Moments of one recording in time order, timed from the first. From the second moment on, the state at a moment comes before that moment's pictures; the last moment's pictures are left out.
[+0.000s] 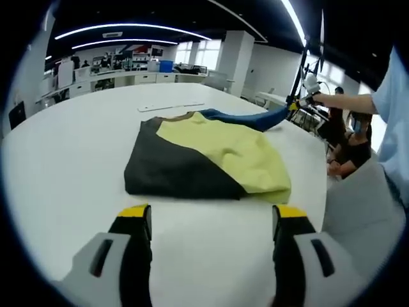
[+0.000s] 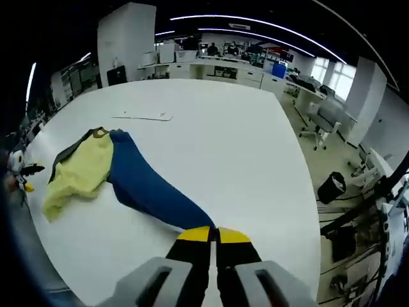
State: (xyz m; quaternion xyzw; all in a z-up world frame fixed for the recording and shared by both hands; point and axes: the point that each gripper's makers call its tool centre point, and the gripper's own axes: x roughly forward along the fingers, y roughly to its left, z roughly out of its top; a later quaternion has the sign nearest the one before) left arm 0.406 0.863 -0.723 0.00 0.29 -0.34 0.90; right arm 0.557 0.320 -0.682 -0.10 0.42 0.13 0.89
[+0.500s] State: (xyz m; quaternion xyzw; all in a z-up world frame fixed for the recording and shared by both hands) left arm 0.404 0.870 -0.738 -0.01 0.32 -0.32 0.89; right arm 0.631 0.307 -0.712 -0.09 0.44 0.12 0.89
